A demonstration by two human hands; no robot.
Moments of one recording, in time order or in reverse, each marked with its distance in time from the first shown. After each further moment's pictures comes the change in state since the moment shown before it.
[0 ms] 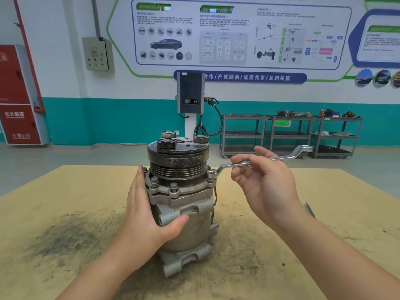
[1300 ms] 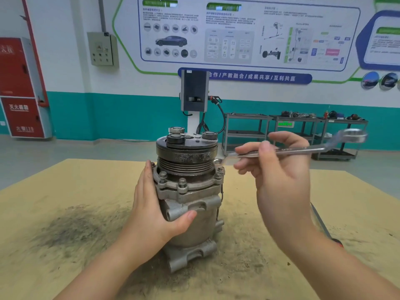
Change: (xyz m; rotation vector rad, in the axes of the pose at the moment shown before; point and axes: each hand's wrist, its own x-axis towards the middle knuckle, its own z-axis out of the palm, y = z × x) left_hand 0.004 -0.005 0.000 0.068 -0.020 0.013; right_hand -0.026 0.004 0.020 -0.432 -0.080 -0.504
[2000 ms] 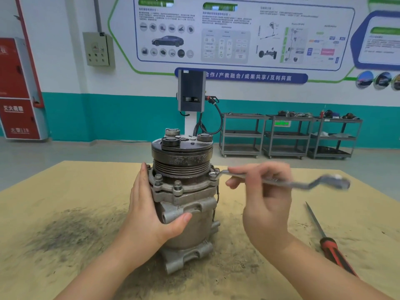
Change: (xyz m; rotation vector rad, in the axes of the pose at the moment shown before) left_hand -0.001 -0.003 0.001 -0.030 0.016 0.011; right_hand -0.013 0.050 -0.018 -0.056 -0.086 -0.351
